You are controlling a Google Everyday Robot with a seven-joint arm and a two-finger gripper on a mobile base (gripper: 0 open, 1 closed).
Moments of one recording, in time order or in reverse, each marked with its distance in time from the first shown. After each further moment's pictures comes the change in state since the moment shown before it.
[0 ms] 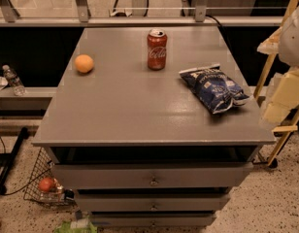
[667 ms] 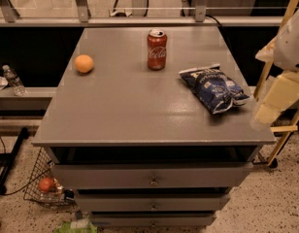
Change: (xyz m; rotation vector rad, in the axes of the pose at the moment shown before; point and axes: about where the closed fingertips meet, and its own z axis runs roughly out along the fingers) arm 0.001 -0.004 0.018 -0.038 -0.030 0.081
